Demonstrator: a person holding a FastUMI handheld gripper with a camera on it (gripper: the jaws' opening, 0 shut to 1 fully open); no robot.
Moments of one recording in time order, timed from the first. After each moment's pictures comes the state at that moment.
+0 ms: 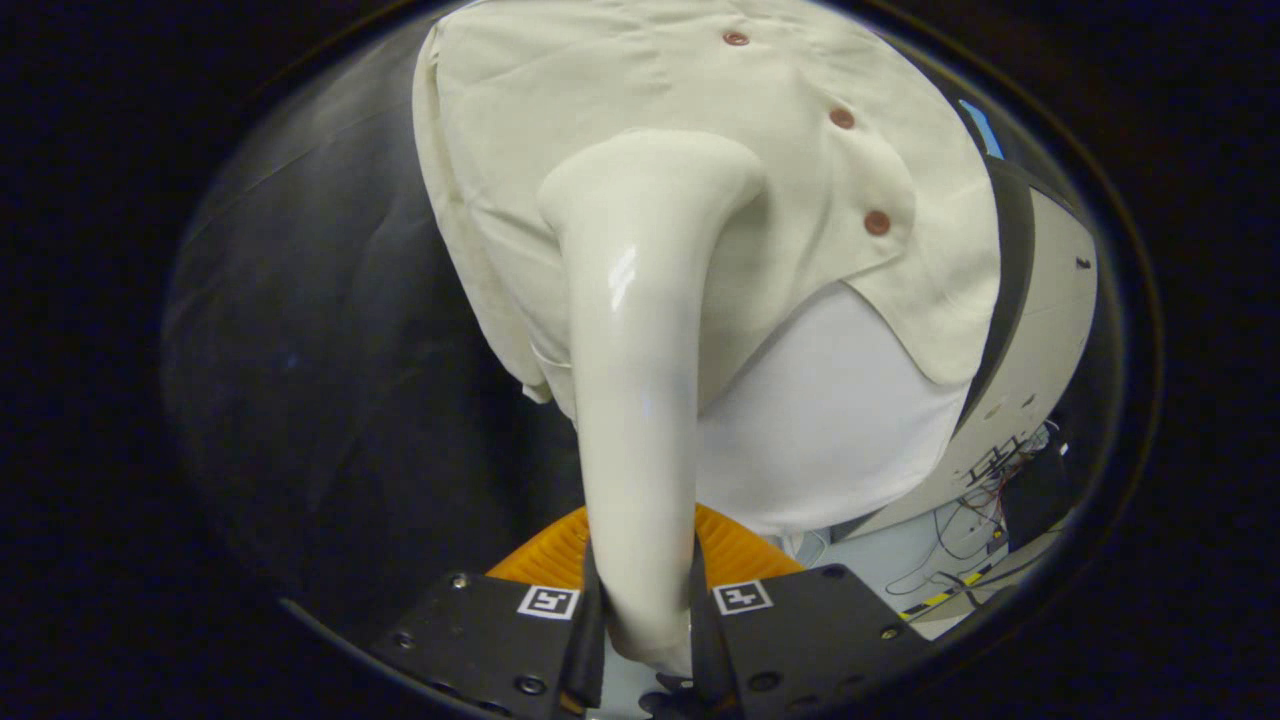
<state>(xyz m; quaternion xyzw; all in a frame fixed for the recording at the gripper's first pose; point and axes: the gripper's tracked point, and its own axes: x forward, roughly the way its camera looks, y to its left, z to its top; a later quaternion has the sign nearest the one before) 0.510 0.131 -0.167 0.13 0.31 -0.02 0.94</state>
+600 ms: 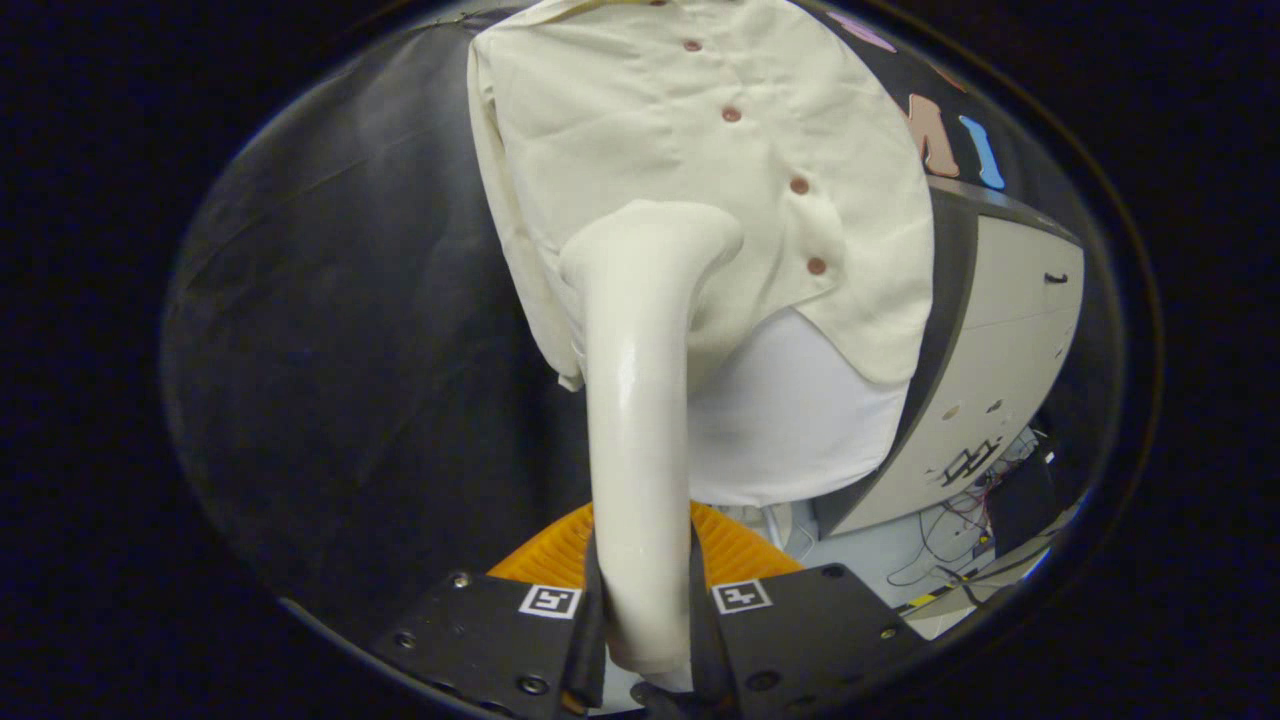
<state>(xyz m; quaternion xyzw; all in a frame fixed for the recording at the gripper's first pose) 0.458 0.118 -0.083 0.12 0.28 -0.01 0.95</state>
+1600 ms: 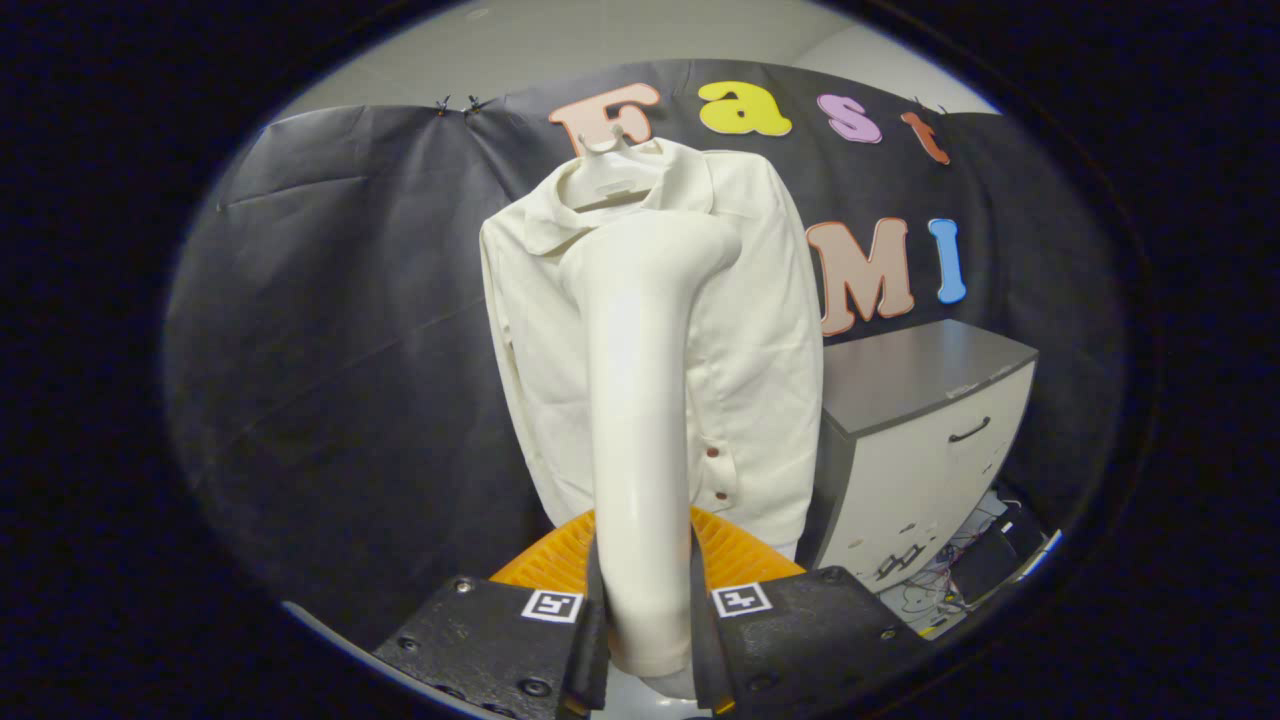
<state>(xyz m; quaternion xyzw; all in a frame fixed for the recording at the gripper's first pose) 0.430 0.047 0.145 0.10 0.11 -0.04 0.99</state>
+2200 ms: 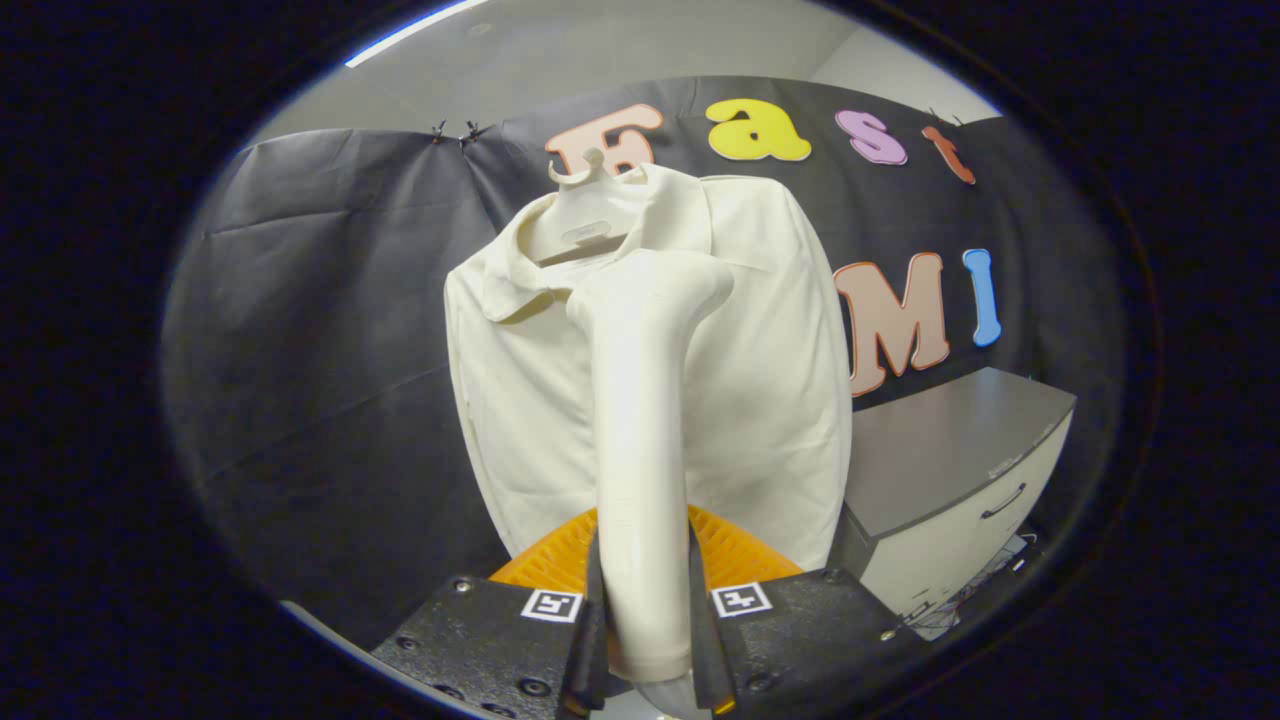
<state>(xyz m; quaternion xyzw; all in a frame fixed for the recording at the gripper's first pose) 0.526 -0.001 0.186 0.10 0.04 -0.01 0.99</state>
